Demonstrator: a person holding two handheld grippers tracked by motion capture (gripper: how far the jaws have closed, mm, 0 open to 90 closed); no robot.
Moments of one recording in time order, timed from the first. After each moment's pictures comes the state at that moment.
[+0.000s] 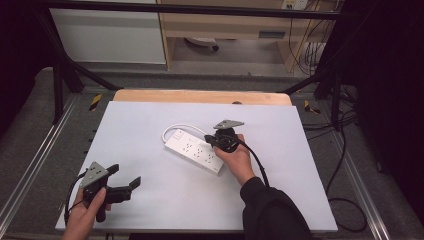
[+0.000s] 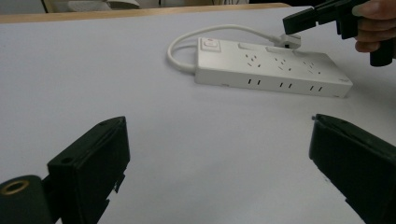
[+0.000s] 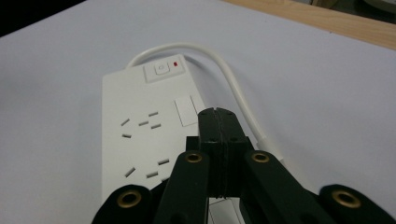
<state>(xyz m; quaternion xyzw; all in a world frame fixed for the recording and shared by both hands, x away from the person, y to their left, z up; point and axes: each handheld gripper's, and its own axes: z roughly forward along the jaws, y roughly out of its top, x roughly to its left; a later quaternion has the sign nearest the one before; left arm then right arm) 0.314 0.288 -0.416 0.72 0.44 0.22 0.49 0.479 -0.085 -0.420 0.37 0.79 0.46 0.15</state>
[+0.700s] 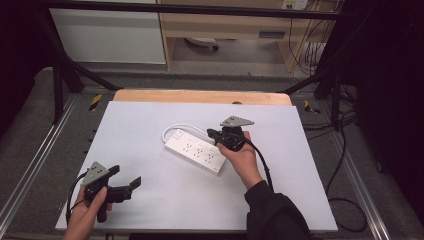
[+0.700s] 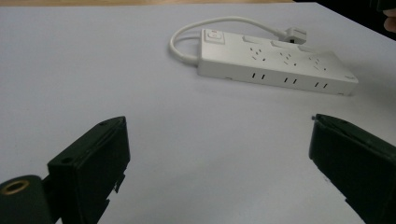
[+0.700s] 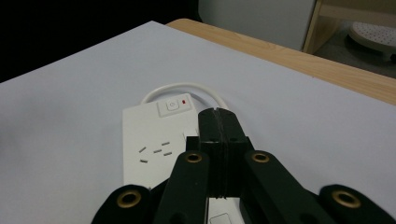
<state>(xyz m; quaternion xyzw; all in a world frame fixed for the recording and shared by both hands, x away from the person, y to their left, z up) 0.318 0.289 -0.422 0.72 0.46 0.21 0.48 0.465 -0.098 -0.393 0.35 0.77 0.51 0.17</state>
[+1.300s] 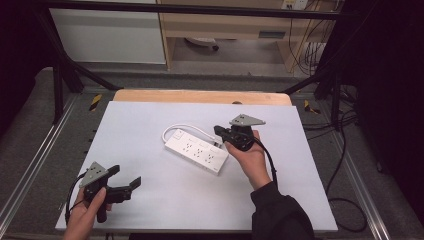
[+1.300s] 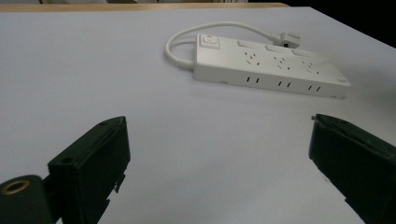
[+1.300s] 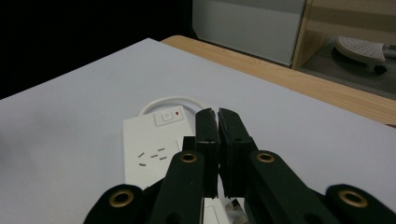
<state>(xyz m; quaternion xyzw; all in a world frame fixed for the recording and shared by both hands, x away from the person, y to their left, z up) 0.316 0.287 -0.419 0.72 0.45 0.21 0.49 0.452 -0.120 -0.372 0.35 0.75 0.52 0.19</state>
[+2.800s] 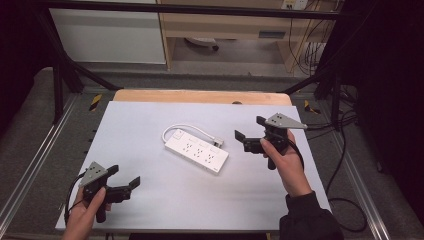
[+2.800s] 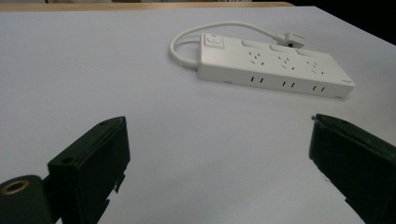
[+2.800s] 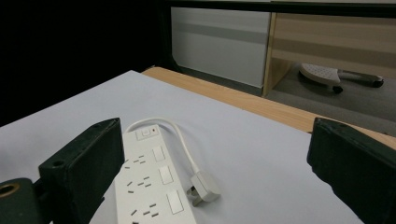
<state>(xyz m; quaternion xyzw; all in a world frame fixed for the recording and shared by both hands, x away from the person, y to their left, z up) 0.315 0.289 -0.418 0.71 0.46 0.21 0.49 0.413 -0.190 -0.331 0.37 0.71 0.55 0.24</state>
